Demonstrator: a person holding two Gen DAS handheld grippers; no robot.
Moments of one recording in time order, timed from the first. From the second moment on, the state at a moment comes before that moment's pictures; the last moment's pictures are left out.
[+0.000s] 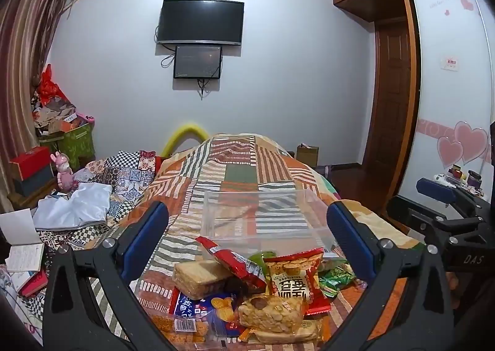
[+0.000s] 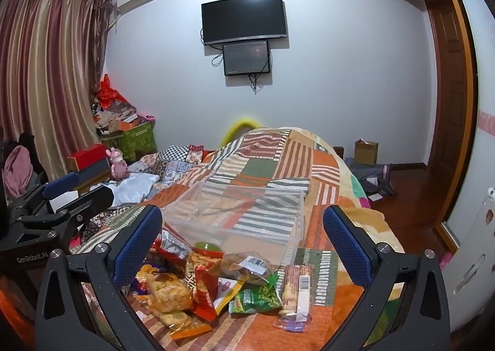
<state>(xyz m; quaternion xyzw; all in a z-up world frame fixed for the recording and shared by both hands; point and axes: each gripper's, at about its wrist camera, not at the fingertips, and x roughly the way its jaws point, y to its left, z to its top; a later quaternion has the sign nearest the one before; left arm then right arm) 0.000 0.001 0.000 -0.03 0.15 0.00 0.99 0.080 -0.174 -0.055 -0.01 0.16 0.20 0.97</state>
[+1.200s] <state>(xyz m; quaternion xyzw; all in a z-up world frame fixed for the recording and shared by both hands) 0.001 0.002 -0.003 -0.03 0.16 0.00 0.99 0.075 -0.174 -0.051 0.00 0.16 0.21 0.97</state>
